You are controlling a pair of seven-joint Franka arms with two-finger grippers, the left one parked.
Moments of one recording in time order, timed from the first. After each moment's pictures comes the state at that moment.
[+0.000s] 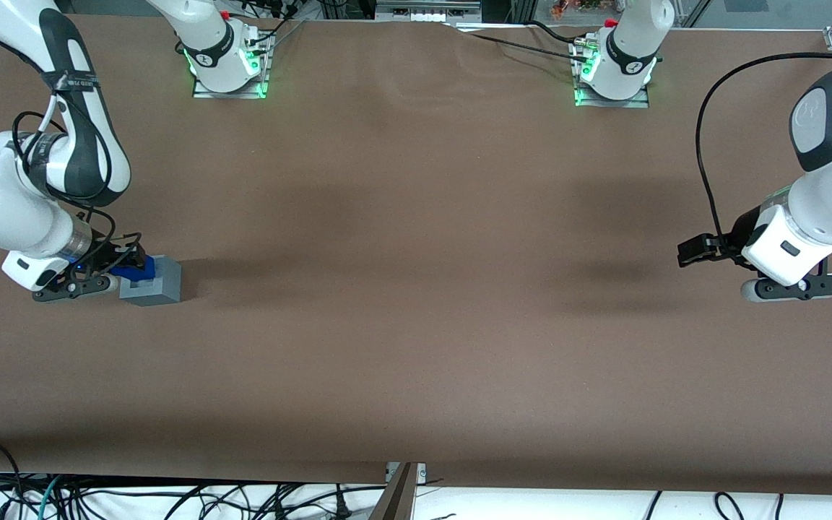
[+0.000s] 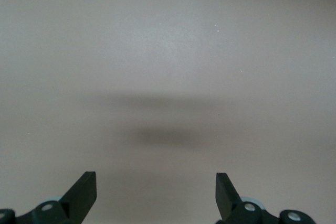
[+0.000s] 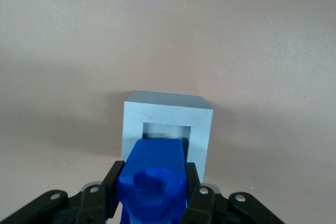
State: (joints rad) arm 0.03 0.34 -0.12 -1.94 -0.01 2.24 -0.29
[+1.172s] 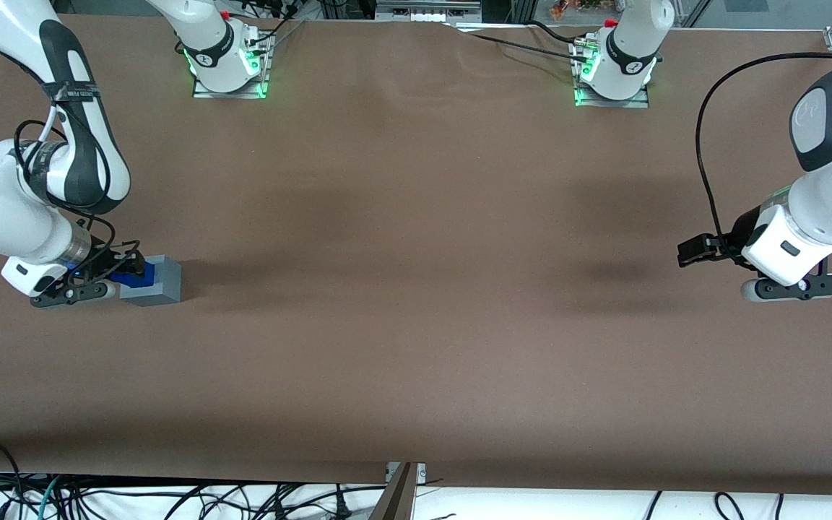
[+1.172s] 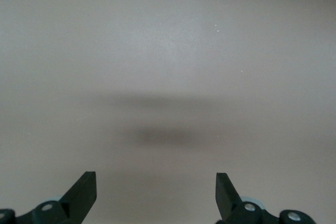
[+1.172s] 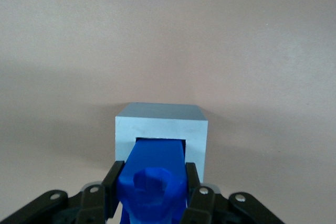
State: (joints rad) arm 0.02 0.37 -0.12 -1.92 0.03 2.27 -0.29
